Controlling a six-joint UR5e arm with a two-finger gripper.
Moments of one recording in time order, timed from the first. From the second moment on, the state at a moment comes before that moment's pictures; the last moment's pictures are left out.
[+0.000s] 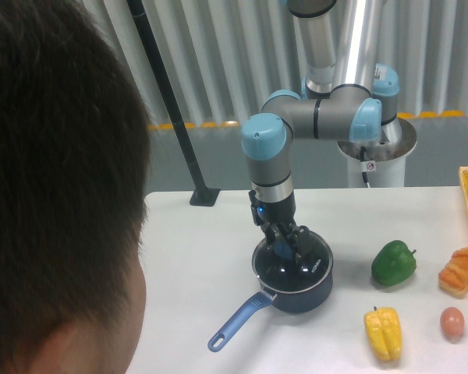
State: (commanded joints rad) arm 1.99 -1.89 -1.56 -1.18 1.59 0.58
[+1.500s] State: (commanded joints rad) arm 2.02 -1.85 -1.56 -1.19 1.59 0.64
